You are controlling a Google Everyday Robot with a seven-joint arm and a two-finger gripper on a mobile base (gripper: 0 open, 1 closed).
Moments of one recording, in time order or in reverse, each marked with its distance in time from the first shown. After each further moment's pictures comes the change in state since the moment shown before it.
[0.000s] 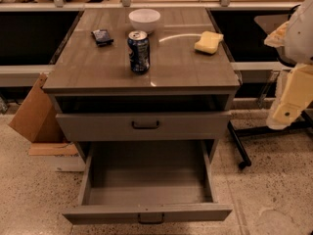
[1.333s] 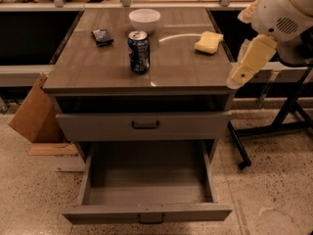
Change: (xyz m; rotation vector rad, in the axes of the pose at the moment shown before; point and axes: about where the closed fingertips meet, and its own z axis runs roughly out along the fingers) arm -0.056 -0.083 0.029 0.075 -0.238 0.038
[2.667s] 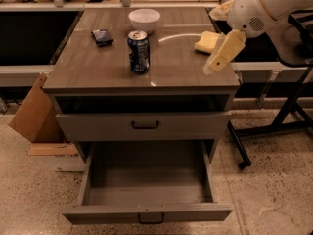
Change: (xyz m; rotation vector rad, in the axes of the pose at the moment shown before) arm -0.041 -0.043 0.059 -0.083 -0.258 -0.064
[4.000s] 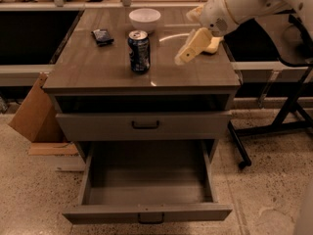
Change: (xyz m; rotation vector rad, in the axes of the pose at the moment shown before) arm -0.030 -0.044 0.071 -0.030 -0.147 0.071
